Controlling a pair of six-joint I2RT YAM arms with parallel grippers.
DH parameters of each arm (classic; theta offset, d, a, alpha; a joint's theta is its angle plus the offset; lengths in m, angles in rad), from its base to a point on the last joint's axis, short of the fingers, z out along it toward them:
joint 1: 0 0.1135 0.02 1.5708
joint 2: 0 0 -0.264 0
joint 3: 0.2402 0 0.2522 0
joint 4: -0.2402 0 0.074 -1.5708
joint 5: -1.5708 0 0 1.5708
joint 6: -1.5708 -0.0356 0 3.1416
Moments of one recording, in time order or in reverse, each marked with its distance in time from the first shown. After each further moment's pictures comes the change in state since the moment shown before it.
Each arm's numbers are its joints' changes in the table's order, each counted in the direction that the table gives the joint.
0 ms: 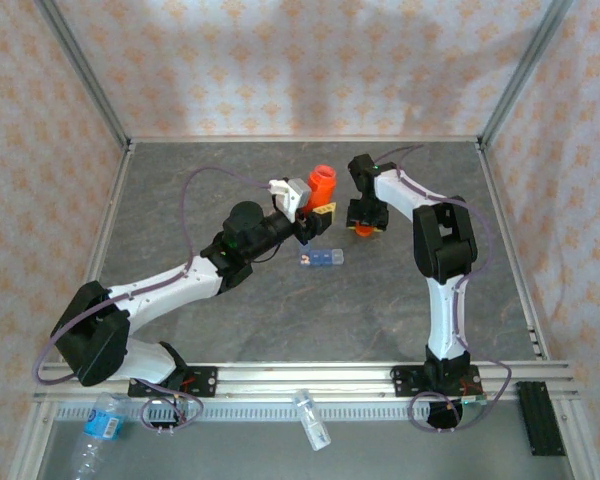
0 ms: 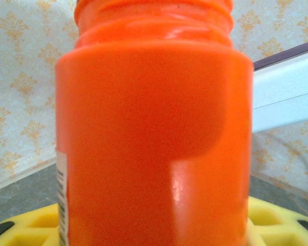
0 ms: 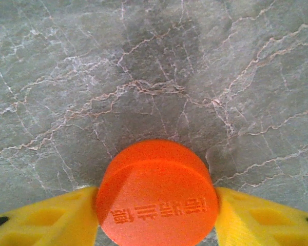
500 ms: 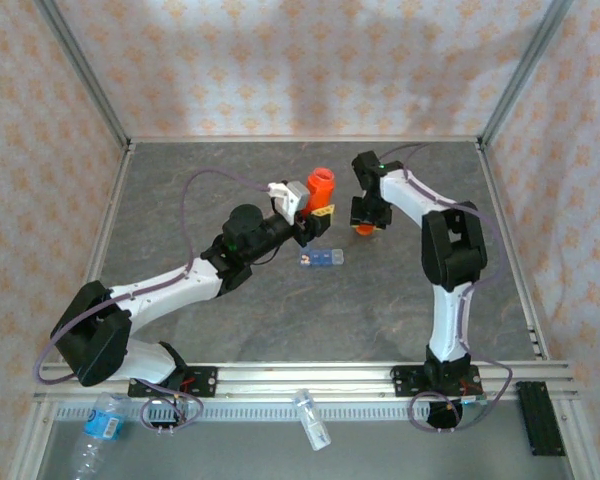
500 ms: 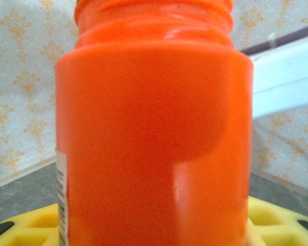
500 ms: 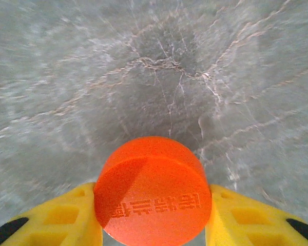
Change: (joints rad) left arm 0.000 0.000 -0.035 0.032 0.012 -0.009; right arm -0.001 0.130 -0.052 -0.009 0.023 -0.004
